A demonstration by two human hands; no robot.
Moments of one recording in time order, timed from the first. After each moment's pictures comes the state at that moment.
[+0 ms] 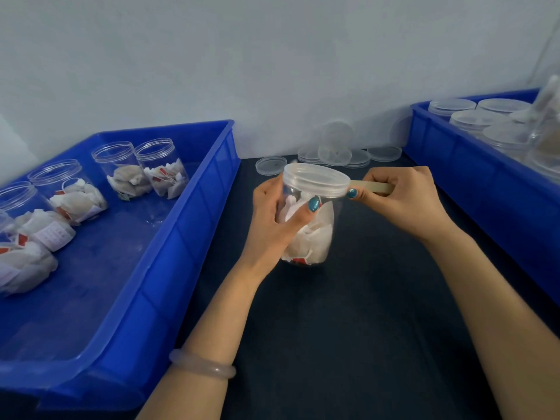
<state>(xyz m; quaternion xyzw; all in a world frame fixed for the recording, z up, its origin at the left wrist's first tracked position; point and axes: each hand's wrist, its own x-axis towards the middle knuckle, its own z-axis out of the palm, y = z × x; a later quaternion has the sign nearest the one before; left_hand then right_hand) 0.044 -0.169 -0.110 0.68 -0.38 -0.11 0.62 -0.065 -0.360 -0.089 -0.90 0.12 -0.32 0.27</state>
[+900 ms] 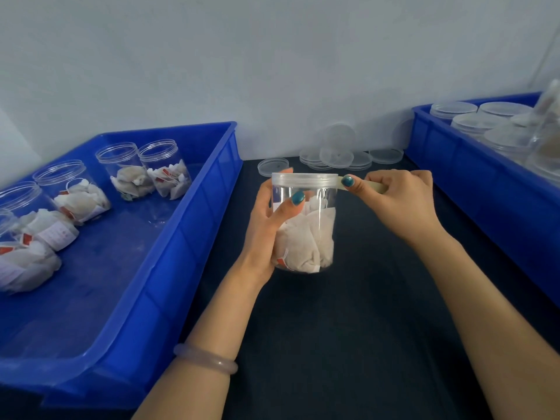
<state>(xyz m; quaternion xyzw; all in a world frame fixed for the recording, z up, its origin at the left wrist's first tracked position) 0.045 -0.165 -0.110 0.60 -0.32 -0.19 0.71 -0.054 -0.349 -0.092 -0.89 0.21 -0.34 0.24</state>
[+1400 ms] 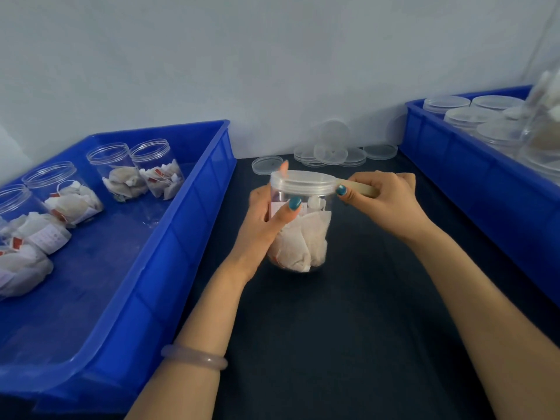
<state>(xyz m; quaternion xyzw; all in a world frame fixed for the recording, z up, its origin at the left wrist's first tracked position) 0.055 -0.164 -0.111 0.68 -0.38 -0.15 0.60 -0.057 -0.353 -0.098 -0.90 0.15 -0.31 0.27</state>
